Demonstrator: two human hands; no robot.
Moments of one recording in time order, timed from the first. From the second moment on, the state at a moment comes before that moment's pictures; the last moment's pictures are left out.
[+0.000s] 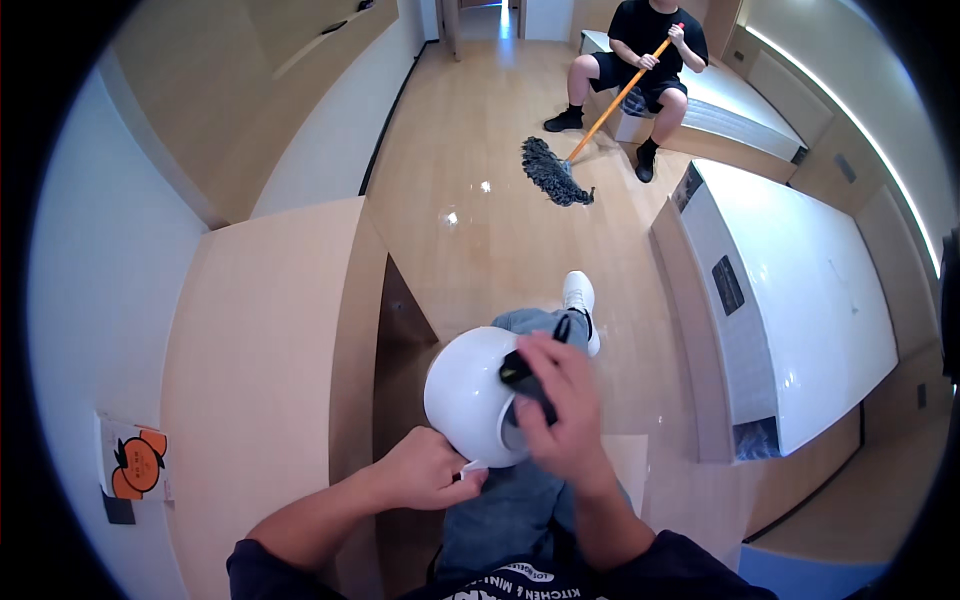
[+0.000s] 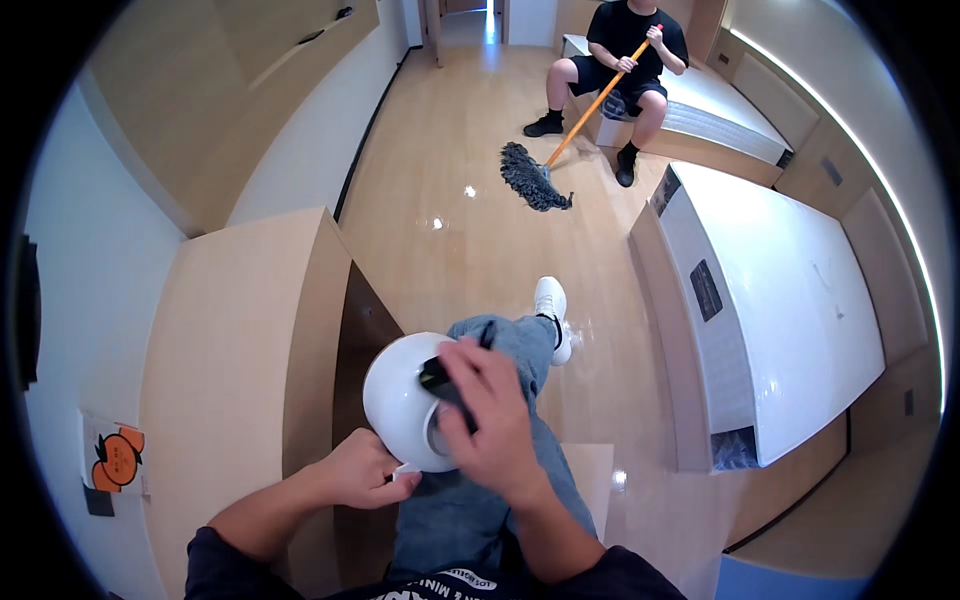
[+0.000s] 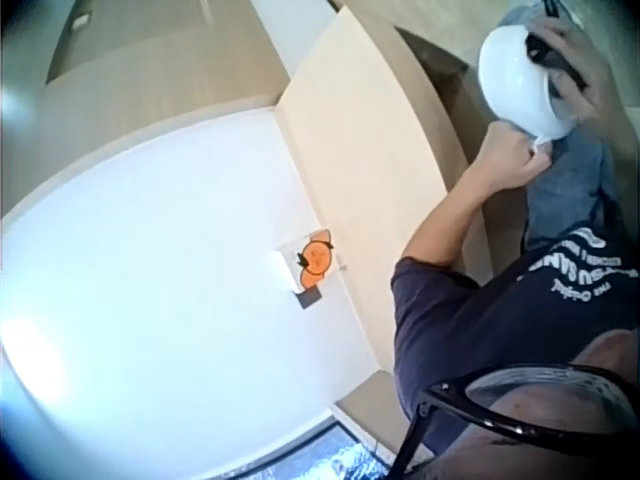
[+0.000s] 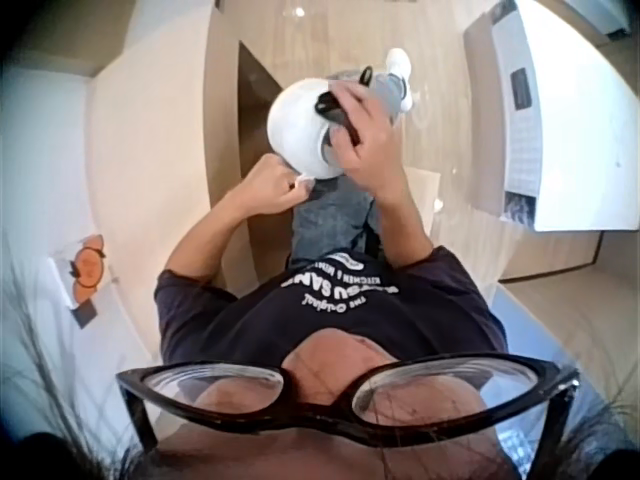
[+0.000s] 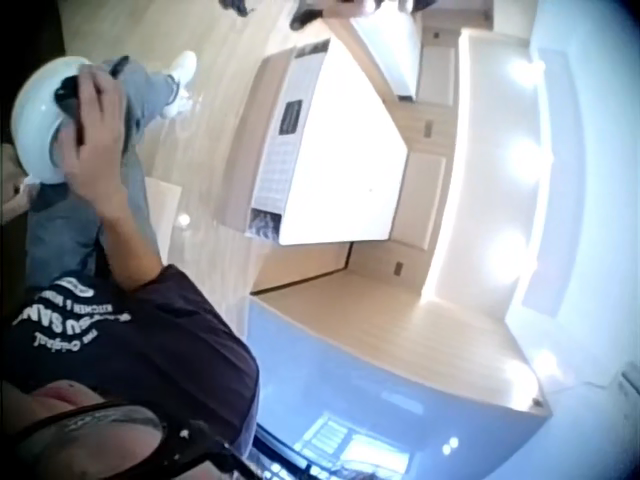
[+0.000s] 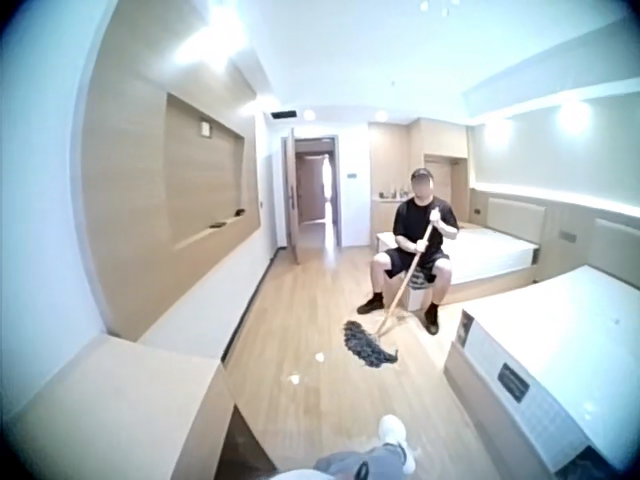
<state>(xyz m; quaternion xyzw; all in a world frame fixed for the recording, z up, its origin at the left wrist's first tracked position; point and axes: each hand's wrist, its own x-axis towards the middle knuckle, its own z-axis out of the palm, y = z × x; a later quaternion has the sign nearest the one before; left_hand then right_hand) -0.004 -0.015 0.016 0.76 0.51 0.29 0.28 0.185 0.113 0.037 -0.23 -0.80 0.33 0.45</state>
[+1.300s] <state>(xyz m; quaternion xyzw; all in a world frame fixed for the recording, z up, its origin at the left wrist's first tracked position) -0.012 -0.015 0.011 0.78 0.53 0.23 0.24 0.189 0.127 0.004 -0.28 -0.73 0.43 0.44</state>
